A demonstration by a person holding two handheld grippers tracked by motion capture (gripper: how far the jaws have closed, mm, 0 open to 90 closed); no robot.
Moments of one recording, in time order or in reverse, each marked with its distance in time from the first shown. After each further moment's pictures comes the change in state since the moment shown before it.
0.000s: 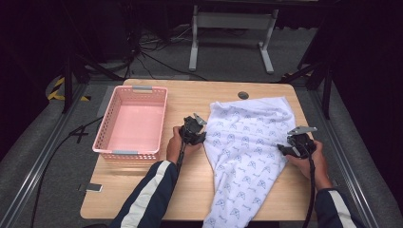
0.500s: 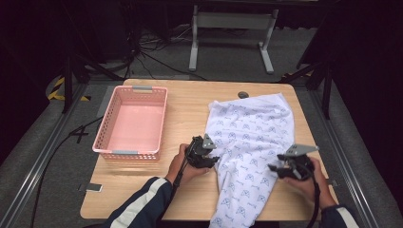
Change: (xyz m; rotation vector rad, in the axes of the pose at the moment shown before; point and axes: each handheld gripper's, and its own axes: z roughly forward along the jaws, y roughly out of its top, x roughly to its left) left arm -0.064 -0.036 -0.040 -0.019 -0.304 0.228; right arm 0.073 -0.030 -0.059 -0.080 0.298 -0.130
